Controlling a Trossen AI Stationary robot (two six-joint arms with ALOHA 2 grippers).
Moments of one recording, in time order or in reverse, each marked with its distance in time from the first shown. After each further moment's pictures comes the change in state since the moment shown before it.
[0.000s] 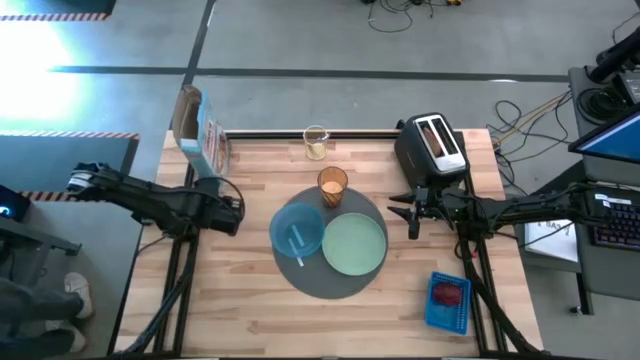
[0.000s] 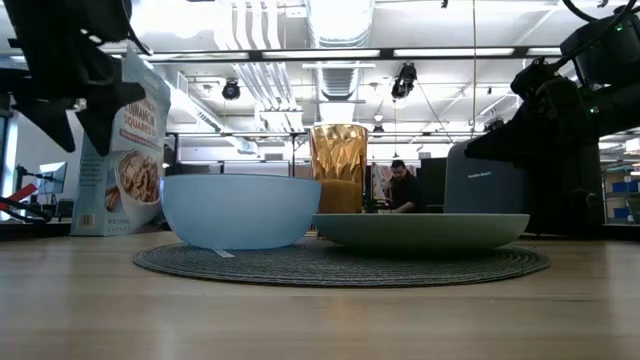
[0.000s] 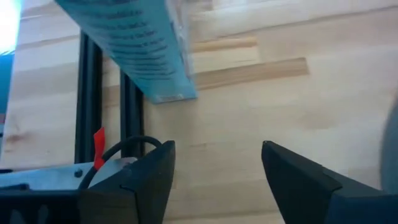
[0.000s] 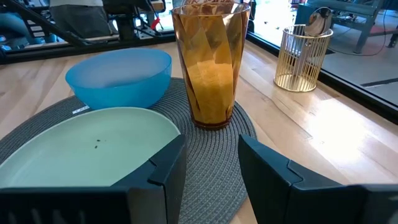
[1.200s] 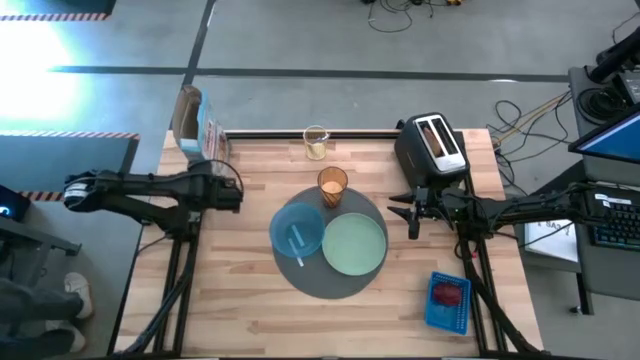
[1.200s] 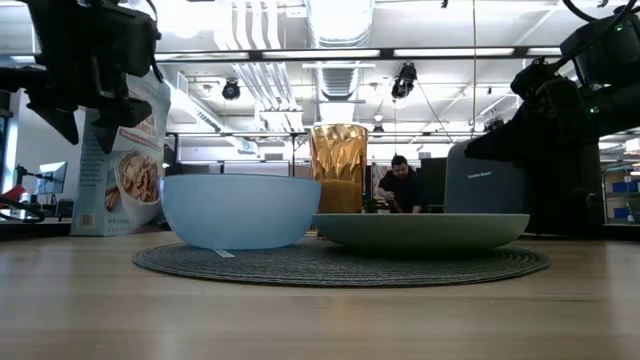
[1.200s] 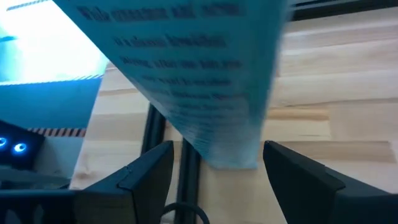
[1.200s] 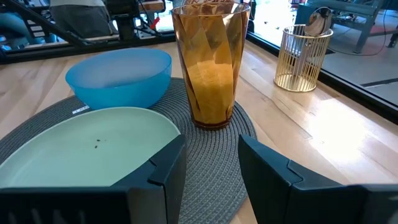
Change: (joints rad) left arm 0.306 -0.010 -0.015 -0.055 -0.195 0.155; right arm 0.000 0.000 0.000 0.000 0.000 -0.001
